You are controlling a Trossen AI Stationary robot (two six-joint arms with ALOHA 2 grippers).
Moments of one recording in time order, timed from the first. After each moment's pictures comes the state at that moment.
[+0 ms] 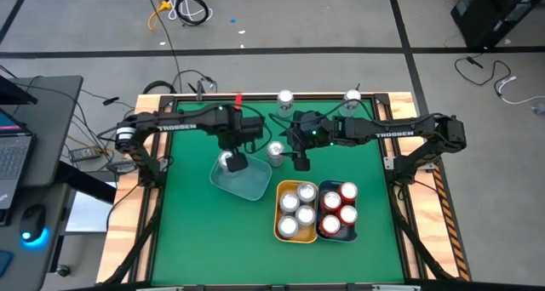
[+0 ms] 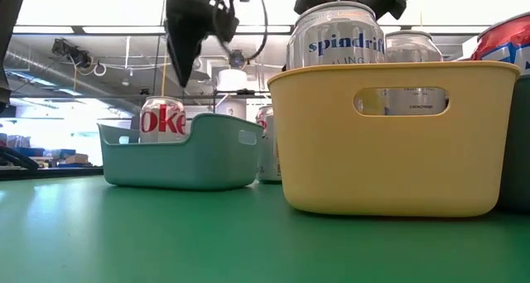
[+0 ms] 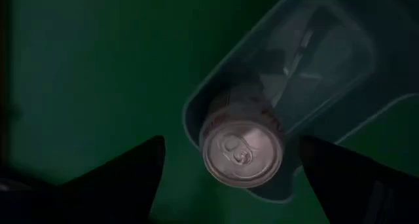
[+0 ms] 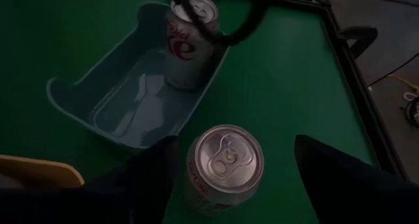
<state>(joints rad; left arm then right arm) 0.14 1.71 1.63 -1.45 -0.11 -0.23 -0.16 1.50 1.08 -0.21 -0.02 -0.23</state>
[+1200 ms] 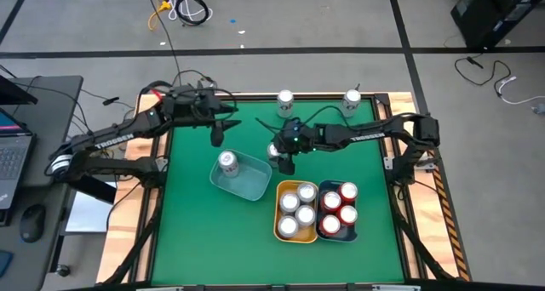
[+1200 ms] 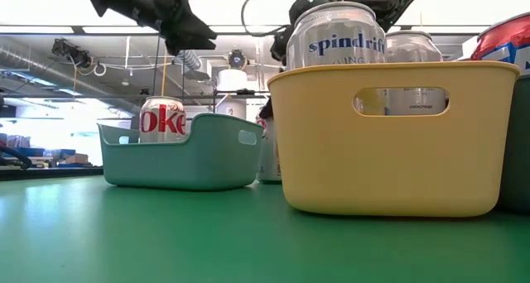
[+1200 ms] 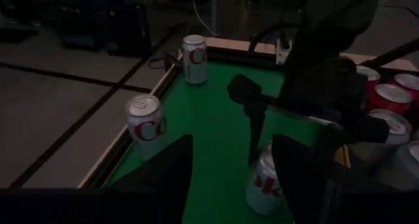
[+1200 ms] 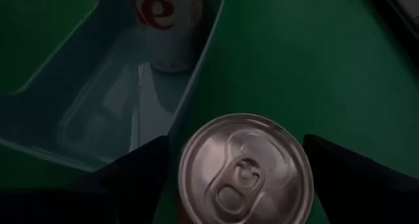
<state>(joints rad) 0.49 1.00 0.84 -0.16 0.22 0.07 -0.17 1.74 1.08 -0.05 -0.02 -0.05</state>
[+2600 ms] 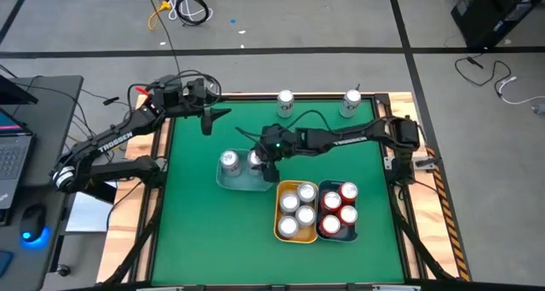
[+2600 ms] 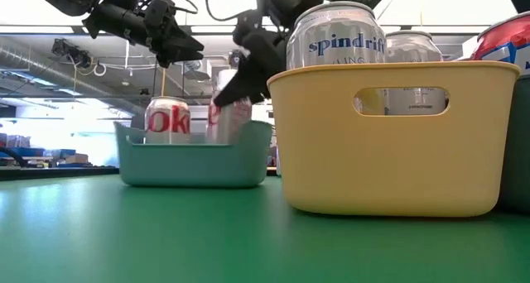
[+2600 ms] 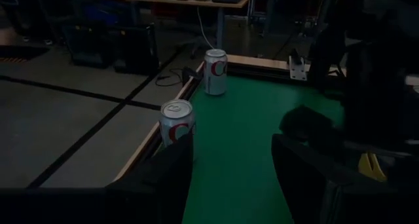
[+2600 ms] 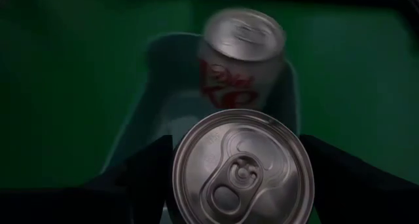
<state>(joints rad) 0.79 0.96 0.72 -0.02 0.50 0.12 -0.11 1.91 1.33 -0.04 -0.09 -0.11</state>
